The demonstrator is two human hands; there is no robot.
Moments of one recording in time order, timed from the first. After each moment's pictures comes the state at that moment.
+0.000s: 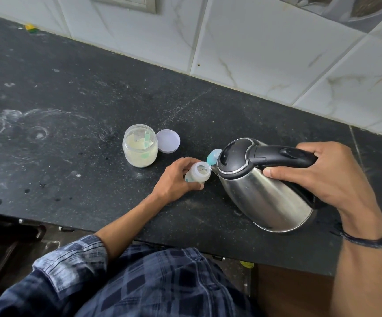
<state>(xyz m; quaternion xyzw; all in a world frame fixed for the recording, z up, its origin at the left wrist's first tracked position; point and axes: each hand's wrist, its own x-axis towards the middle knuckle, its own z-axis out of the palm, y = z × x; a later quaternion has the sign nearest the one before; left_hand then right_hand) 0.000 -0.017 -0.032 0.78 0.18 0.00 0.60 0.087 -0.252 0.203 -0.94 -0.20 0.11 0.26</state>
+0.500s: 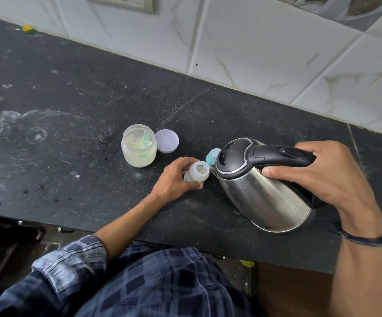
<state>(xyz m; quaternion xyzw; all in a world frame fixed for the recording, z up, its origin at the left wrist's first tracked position) 0.000 -0.017 -0.032 0.78 0.18 0.00 0.60 0.087 -0.252 0.204 -0.94 -0.20 0.12 0.27</state>
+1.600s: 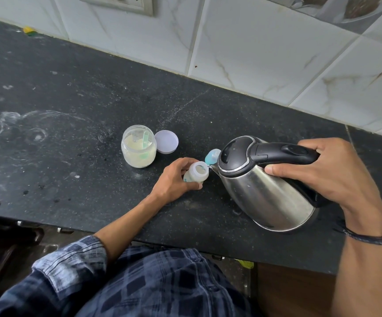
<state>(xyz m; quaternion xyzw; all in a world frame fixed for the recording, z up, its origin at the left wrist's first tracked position) 0.000 -0.017 -0.036 0.78 0.17 0.01 0.60 0.090 -0.255 0.207 -0.94 -0.21 0.10 0.25</state>
